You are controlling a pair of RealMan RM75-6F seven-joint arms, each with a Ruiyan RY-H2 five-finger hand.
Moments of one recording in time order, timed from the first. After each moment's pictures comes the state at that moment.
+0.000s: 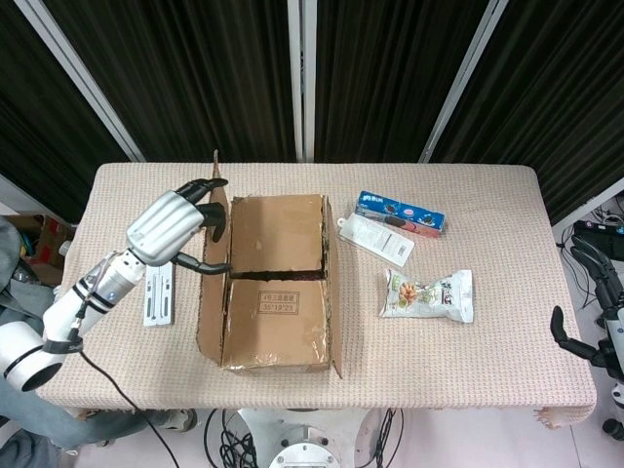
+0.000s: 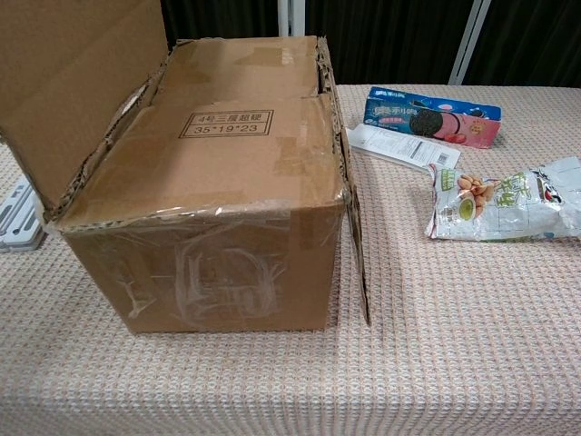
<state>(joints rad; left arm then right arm) -0.85 -0.96 -0.14 -1.65 1.56 1.10 -0.26 0.14 -0.94 0.08 -1.65 -1.73 1.75 0.74</state>
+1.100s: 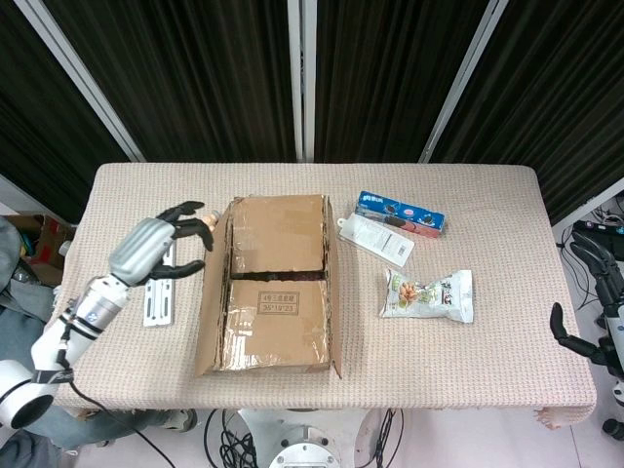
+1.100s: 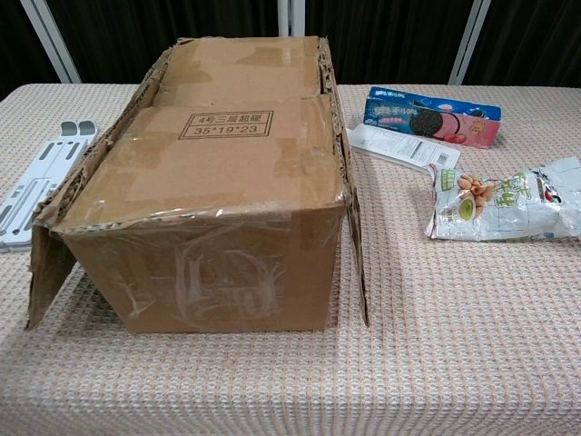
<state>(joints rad) -0.73 -0.96 -0.16 -1.81 1.46 1.04 -0.45 0.14 -0.90 0.10 -1.70 -1.72 1.76 0.70</state>
